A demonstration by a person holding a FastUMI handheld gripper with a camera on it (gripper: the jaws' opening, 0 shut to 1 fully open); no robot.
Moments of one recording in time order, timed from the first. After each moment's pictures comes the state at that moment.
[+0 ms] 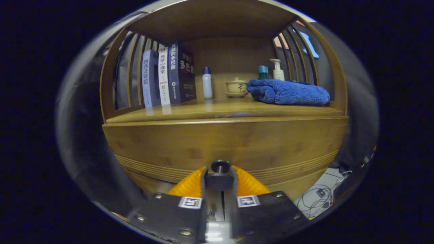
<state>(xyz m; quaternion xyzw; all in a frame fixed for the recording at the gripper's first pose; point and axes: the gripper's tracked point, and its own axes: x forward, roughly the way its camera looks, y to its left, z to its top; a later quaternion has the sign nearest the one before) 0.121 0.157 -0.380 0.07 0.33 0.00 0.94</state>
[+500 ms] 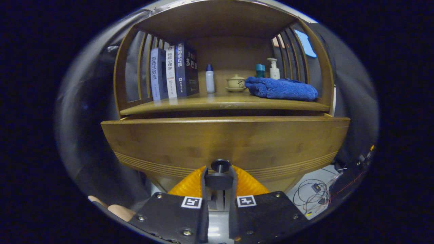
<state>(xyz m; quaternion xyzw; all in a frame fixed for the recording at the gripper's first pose) 0.054 0.161 -0.357 0.08 0.35 0.00 0.93</state>
